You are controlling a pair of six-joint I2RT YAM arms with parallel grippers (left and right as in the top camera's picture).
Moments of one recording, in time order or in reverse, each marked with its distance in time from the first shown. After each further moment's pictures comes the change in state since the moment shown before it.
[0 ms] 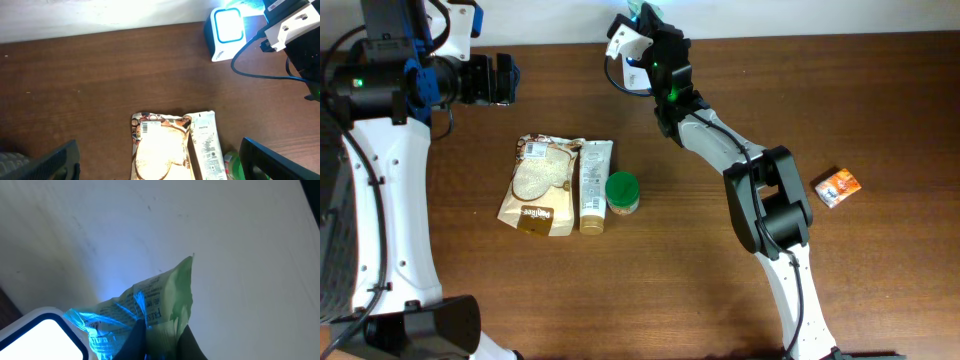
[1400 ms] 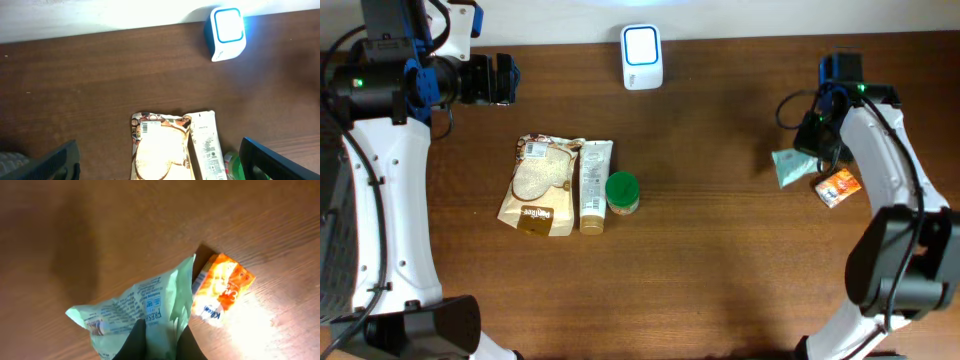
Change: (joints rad) left arm 0.000 0.000 0.000 0.000 0.000 0.000; right arm -0.521 -0.571 -0.342 -1.623 -0.008 1.388
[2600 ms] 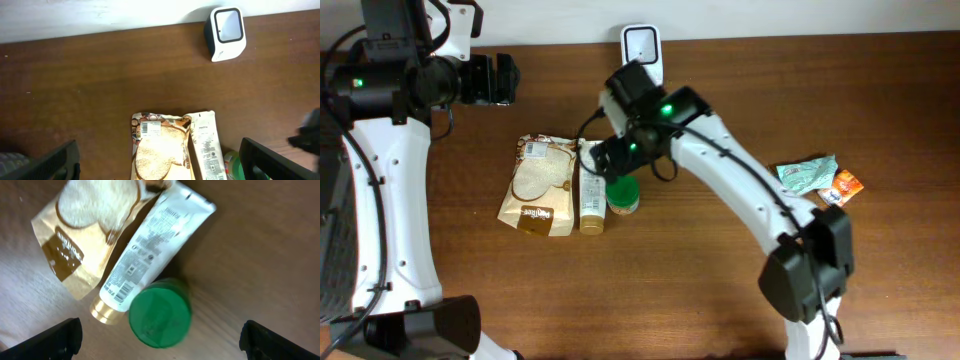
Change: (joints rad) left arm 0.000 0.000 0.000 0.000 0.000 0.000; right arm 0.738 0.160 0.368 -0.046 -0.367 -0.269
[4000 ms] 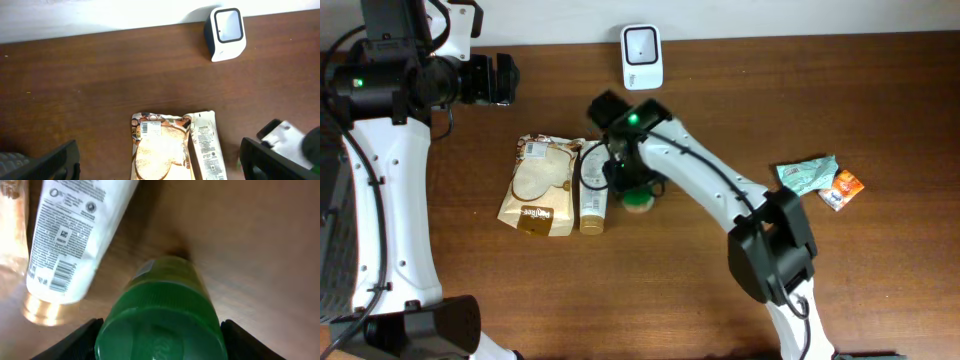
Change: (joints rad) left arm 0.000 0.000 0.000 0.000 0.000 0.000; right arm 0.029 0.155 0.067 -0.196 0.145 0.114
